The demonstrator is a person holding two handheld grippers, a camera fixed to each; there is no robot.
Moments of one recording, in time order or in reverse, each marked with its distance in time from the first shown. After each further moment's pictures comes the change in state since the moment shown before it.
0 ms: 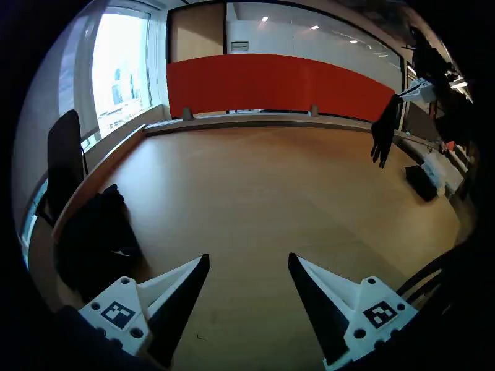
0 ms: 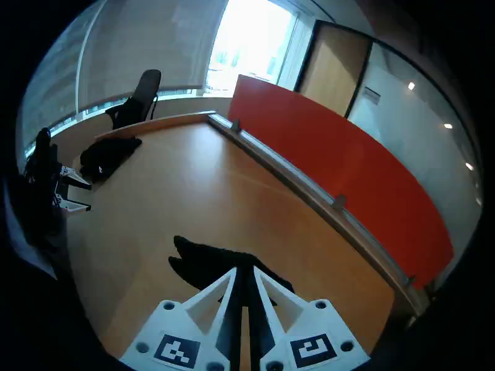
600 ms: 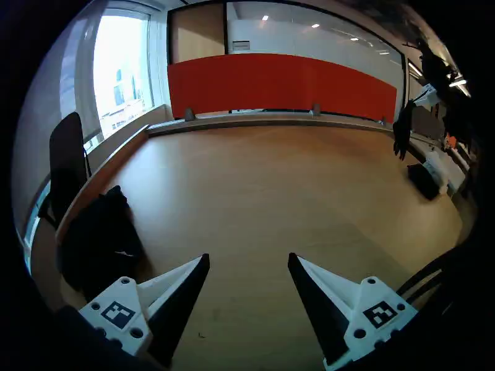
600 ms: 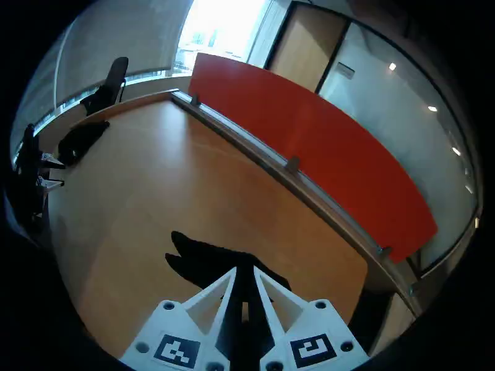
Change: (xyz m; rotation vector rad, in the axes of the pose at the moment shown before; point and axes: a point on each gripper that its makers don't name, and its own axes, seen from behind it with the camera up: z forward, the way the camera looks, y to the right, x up) left arm 0.002 0.000 -0.004 0.023 -0.007 0.009; right arm -0.076 0.115 -0.050 -0.126 -0.137 0.053
